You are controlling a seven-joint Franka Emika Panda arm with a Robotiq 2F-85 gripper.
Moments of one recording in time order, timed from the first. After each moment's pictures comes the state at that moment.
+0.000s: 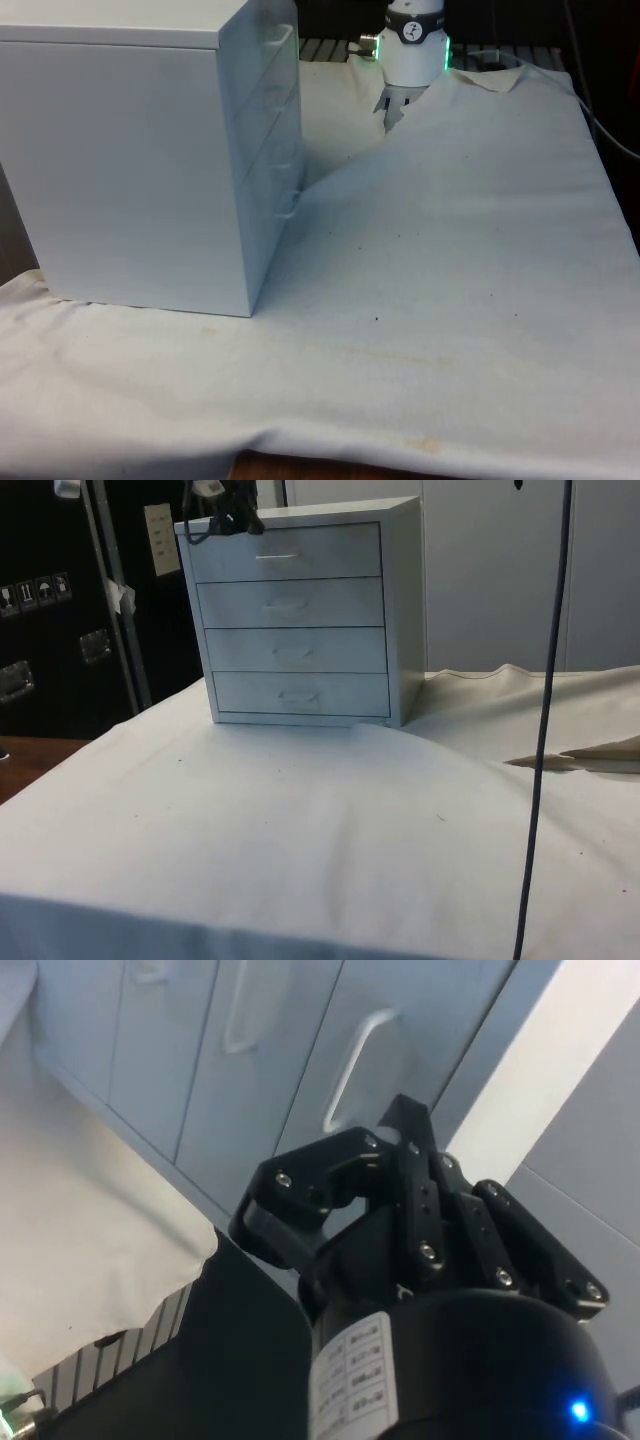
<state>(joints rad) 0.81 0.36 -0.76 -1.74 -0.67 1.84 0.44</state>
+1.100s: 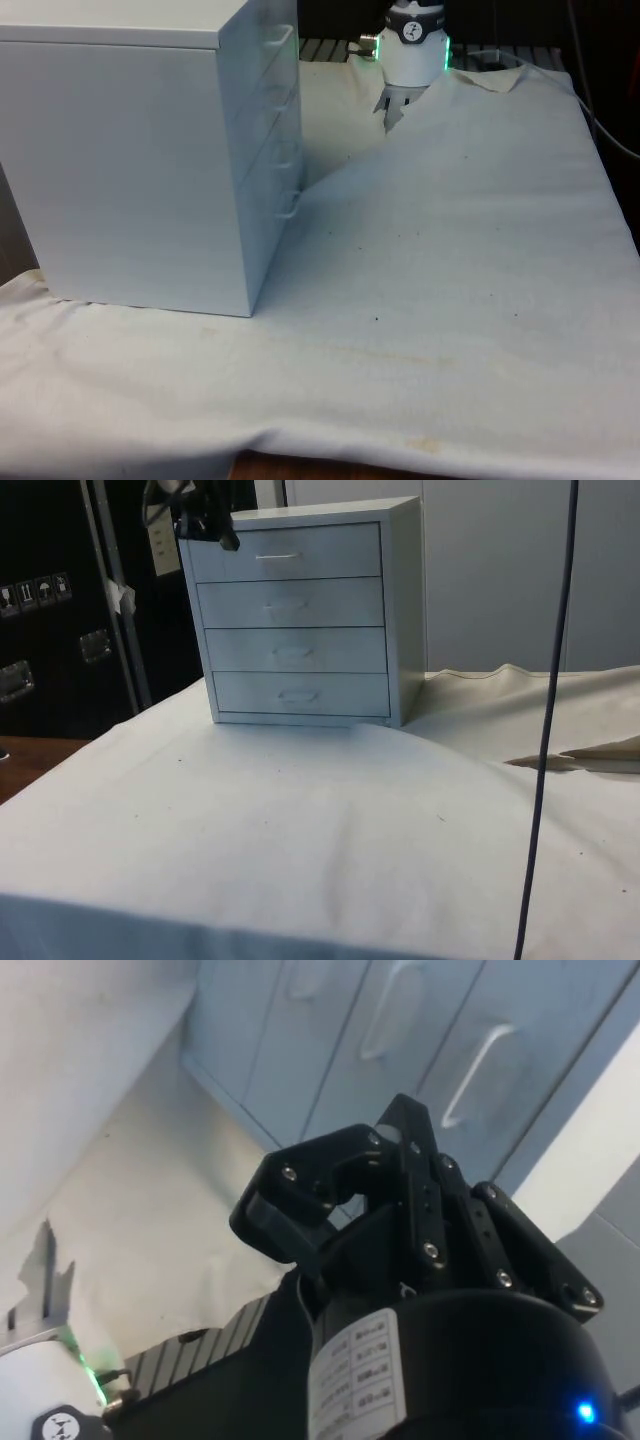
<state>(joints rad) 0.81 0.34 -0.67 -1.70 -0.53 1.82 0.49</state>
